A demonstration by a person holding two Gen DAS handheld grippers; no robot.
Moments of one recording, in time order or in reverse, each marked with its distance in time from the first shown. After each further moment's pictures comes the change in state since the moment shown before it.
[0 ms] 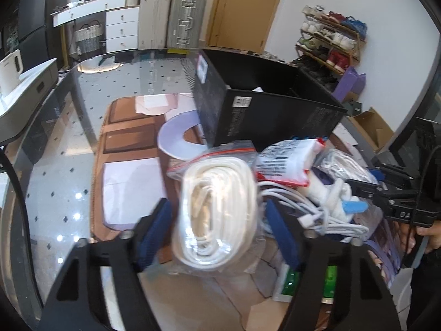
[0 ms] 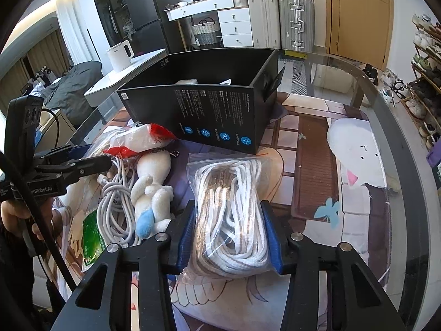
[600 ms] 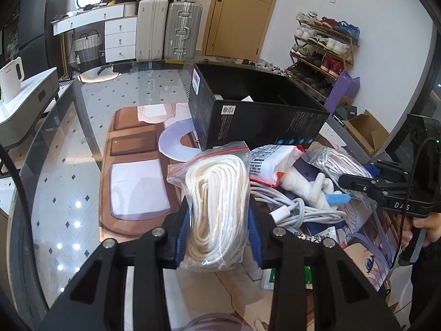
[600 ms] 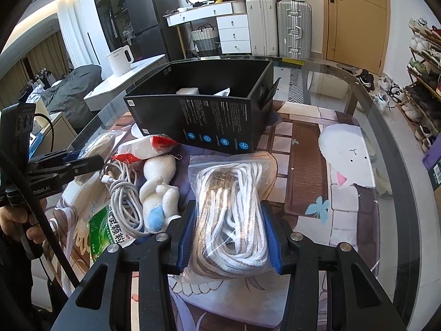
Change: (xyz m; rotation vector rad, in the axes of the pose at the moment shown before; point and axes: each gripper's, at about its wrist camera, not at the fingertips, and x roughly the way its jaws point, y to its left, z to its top) left arm -0.027 -0.007 -0.008 0.018 -0.053 0.008; right arm -0.016 0.001 -0.003 -0.002 -0.038 -0.014
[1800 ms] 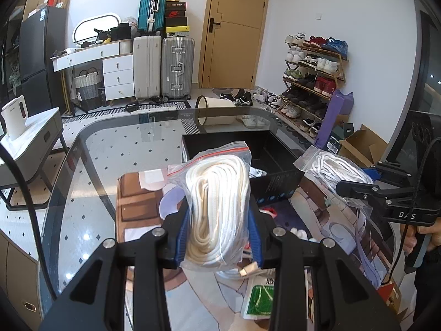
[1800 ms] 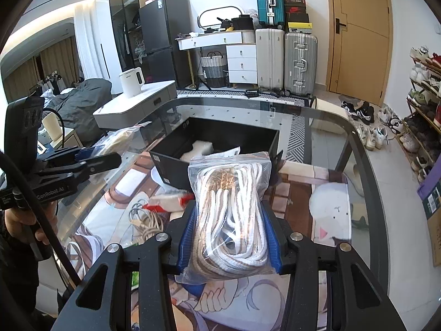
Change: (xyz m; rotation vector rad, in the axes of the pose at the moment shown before) left arm -0.039 -0.026 0.048 0.080 -0.158 0.029; right arm -0.063 0.021 0.046 -0.067 -0.145 -0.002
